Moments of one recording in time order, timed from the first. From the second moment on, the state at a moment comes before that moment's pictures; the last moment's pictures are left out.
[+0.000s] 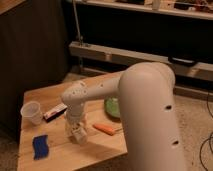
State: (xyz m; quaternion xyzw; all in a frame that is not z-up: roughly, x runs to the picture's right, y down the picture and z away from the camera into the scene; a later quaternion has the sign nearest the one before) arm -0.170 0.209 0.801 -0.39 0.14 0.46 0.79
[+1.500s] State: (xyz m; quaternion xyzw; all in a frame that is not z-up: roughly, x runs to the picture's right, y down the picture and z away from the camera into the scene) arm -0.055 0.003 0.775 -0.28 0.07 0.60 0.75
